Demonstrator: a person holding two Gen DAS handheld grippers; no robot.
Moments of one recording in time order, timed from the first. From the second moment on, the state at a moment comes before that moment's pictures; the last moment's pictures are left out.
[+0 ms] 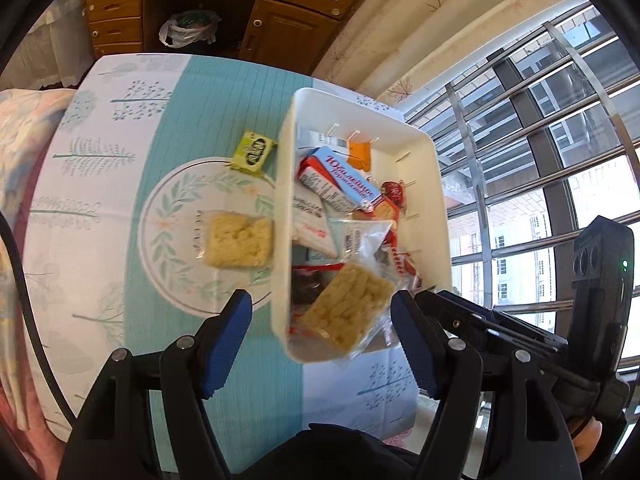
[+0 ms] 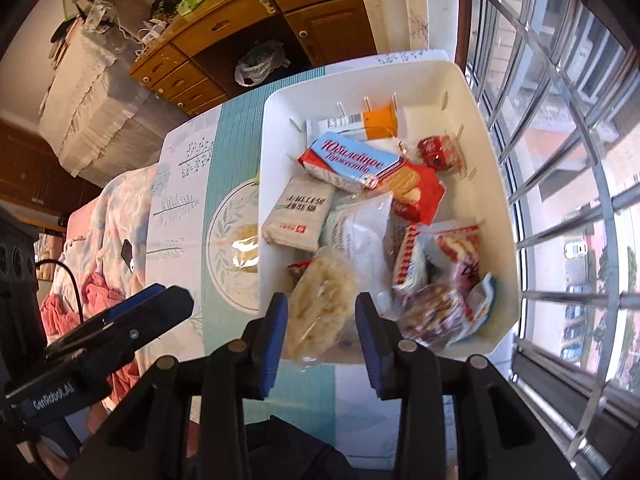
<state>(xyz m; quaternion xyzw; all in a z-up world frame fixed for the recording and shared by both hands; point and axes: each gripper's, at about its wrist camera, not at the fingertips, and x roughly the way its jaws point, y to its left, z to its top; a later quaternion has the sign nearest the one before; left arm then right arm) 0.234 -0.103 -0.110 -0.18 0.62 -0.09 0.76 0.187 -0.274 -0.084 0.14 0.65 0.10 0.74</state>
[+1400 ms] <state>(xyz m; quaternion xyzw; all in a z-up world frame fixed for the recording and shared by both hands) 0.254 0.043 -0.086 0.02 0.65 -0.21 0.73 0.102 -0.114 -0.103 0.32 0.62 -0.07 0.71</state>
